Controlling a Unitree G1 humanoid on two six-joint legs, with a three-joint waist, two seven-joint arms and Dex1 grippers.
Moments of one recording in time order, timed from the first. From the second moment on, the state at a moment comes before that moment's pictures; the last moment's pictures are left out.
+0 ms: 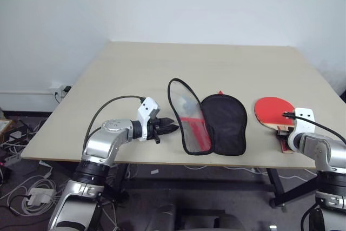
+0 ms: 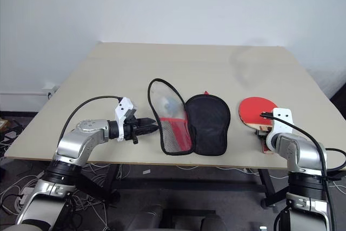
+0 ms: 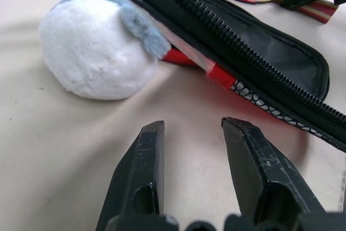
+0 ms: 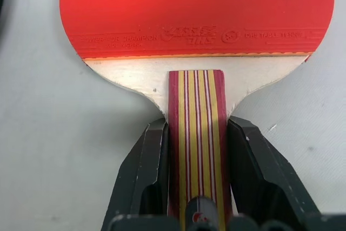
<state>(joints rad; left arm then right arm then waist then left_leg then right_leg) -0.44 0.51 -0.13 0.11 -0.33 0.59 -0.94 -0.34 -0.52 -0.29 -0.01 0.28 1.18 0.17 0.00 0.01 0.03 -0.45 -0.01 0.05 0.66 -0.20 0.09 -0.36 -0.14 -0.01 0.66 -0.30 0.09</state>
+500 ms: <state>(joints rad) -0.45 0.55 -0.13 0.12 -0.33 0.53 -0.98 -0.56 -0.15 -0.29 -0.30 0.33 1.57 0.05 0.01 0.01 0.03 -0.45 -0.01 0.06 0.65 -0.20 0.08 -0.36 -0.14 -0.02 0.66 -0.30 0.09</state>
